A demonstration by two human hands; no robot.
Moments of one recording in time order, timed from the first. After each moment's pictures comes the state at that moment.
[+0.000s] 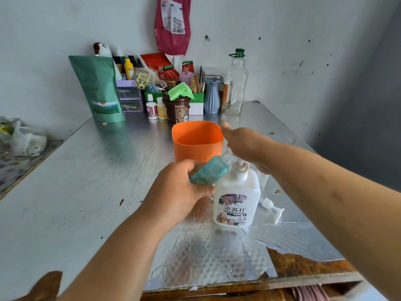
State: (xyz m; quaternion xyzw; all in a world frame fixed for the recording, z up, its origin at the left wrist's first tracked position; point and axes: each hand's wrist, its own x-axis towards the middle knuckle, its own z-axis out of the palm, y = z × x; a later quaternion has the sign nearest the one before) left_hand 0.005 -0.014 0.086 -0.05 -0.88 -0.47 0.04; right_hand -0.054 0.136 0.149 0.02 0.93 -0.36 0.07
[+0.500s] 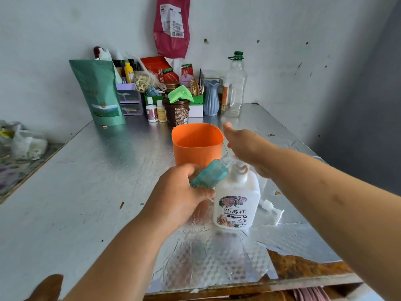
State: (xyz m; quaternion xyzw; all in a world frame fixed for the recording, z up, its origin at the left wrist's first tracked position) left_hand 0.006 -0.013 0.084 -0.04 -0.88 -0.48 0.03; right_hand -0.056 0.137 0.146 0.05 0.91 -0.41 0.06
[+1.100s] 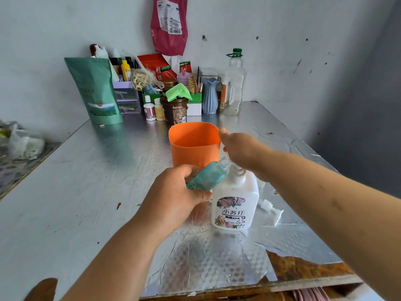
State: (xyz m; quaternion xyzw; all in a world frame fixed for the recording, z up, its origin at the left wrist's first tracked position) left_hand 0.004 -0.014 0.081 -0.03 -0.88 -0.48 0.02; right_hand -0.049 0.135 0.144 0.04 0.93 -0.36 0.06
